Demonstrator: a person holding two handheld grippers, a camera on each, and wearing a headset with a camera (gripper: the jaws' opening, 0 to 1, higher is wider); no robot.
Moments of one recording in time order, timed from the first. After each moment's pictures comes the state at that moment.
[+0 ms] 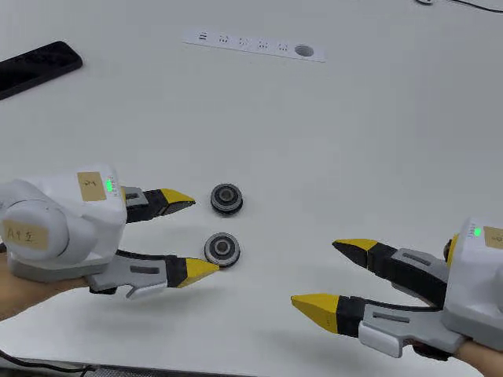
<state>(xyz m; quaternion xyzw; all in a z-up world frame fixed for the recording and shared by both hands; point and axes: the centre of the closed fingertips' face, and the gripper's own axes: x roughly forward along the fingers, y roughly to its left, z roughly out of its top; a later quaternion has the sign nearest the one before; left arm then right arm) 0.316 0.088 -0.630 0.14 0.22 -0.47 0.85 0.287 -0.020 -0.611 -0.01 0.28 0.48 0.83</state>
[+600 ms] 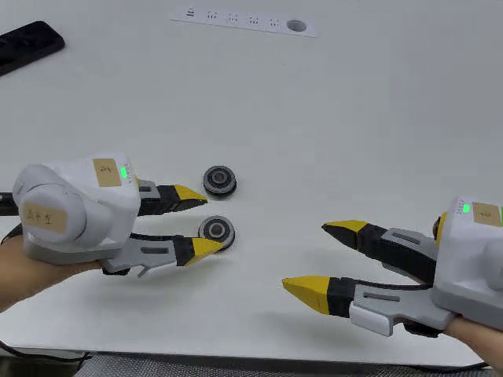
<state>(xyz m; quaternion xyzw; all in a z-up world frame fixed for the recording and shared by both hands) 0.315 0.073 -0.643 0.15 0.23 -0.49 0.83 0.285 -0.018 -0.614 -0.01 0.28 0.49 0.83</state>
